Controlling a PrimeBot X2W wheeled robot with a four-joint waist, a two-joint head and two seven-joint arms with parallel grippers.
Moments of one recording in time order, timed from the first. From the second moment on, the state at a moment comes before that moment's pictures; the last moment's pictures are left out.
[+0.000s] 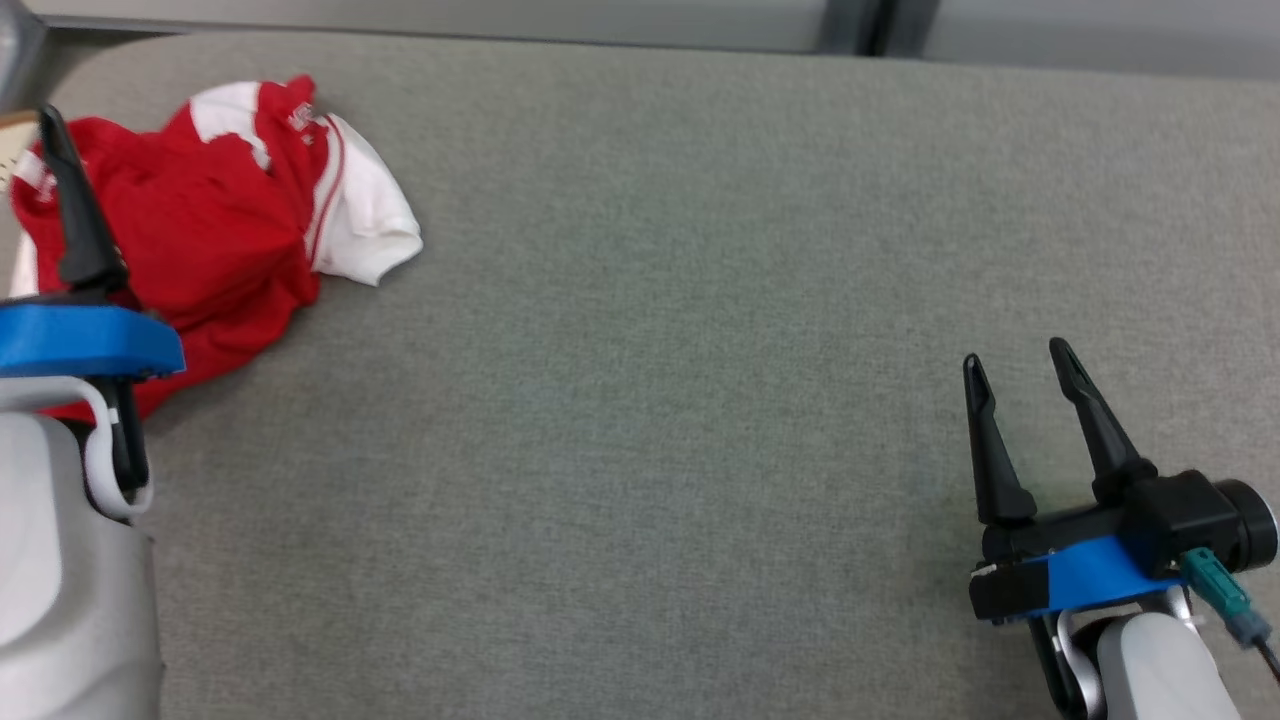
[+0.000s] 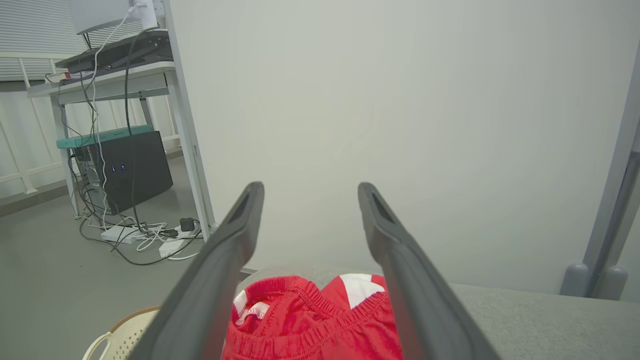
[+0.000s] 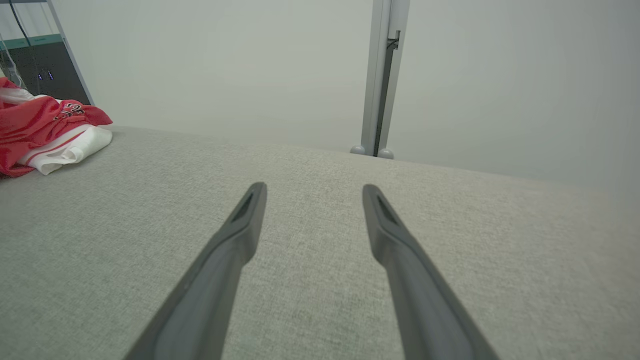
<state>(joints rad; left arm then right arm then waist) -0.57 0.22 0.16 0.41 -0.13 -0.05 -0.26 -0.19 -0.05 -0.02 0.14 -0.01 0.13 -0.26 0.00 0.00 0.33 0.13</state>
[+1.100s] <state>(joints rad) -0.80 0.31 0.05 1.05 -0.23 -0.12 0.00 -0.22 -0.05 -0.03 0.06 -0.01 0.13 -0.26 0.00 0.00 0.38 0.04</state>
